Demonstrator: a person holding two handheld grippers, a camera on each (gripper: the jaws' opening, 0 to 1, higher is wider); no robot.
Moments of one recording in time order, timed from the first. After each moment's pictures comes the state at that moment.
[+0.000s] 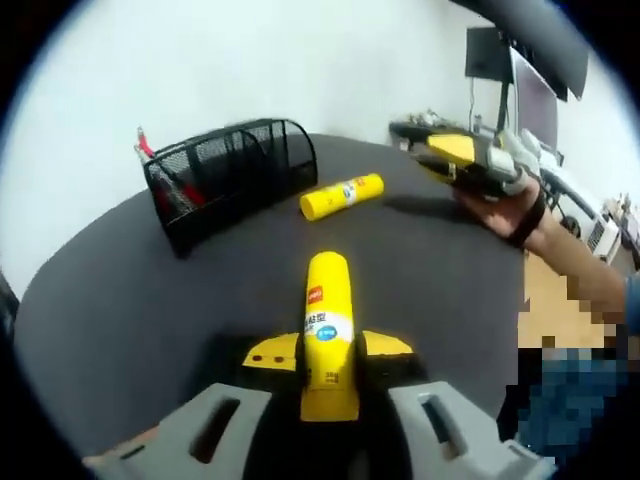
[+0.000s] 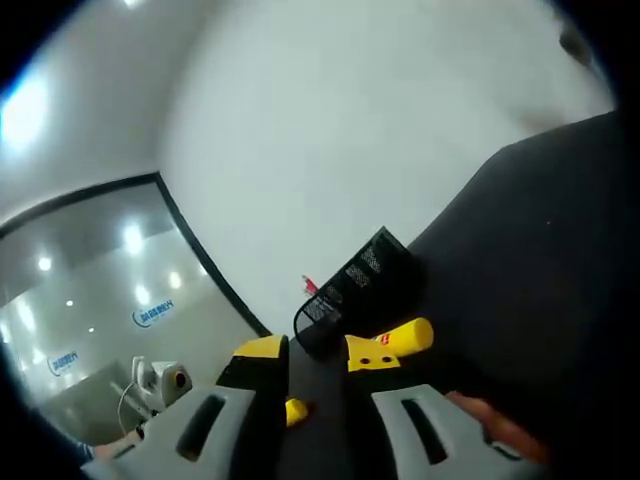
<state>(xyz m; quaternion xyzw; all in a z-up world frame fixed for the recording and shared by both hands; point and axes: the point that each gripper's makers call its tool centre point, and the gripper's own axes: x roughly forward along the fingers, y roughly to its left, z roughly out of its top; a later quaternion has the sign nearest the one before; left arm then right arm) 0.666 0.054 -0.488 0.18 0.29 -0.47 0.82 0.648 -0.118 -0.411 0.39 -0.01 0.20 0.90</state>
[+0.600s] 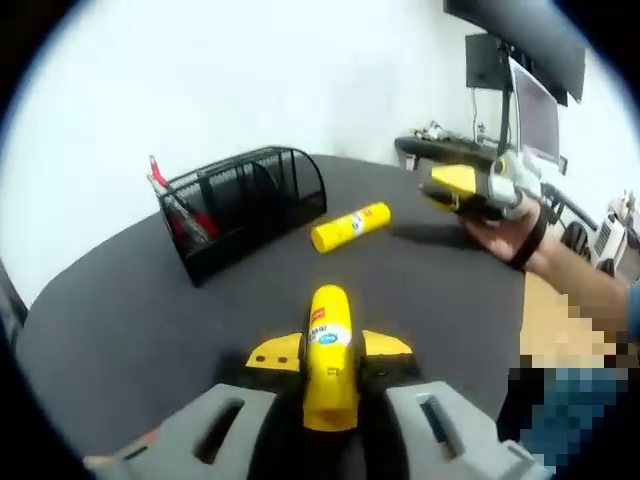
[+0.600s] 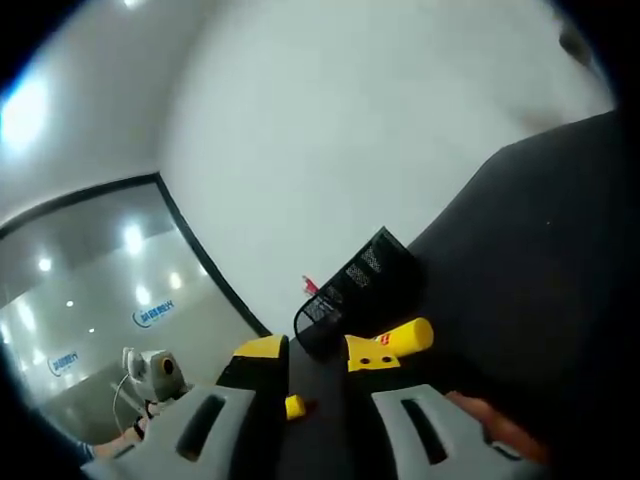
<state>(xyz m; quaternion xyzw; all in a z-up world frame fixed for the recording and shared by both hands) 0.666 0.055 -0.450 0.15 0.23 -0.46 0.85 0.654 -0.125 -0.412 0.39 -0.01 0.20 0.90</state>
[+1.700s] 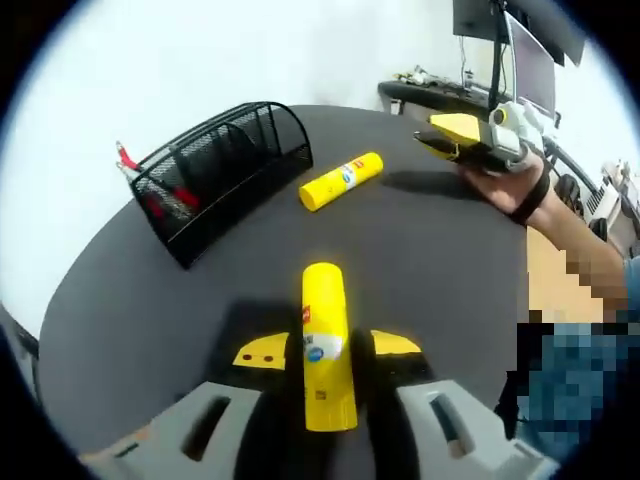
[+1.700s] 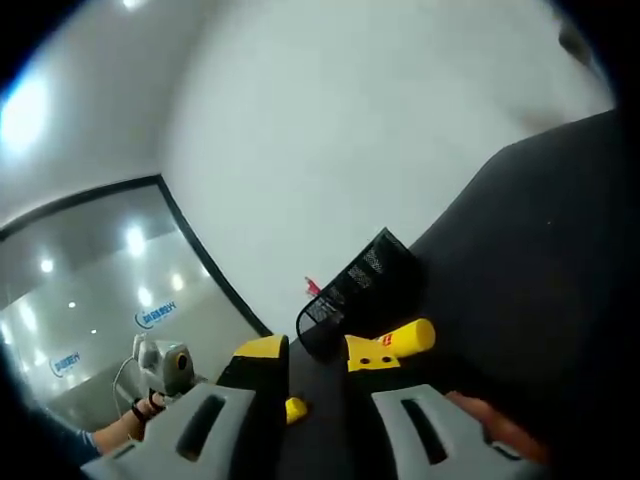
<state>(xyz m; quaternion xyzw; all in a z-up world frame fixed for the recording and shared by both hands) 0.663 0.059 -0.477 0.28 0.33 -0.46 0.78 0.652 -0.124 -0.409 0.39 -0.02 0.20 0.90</state>
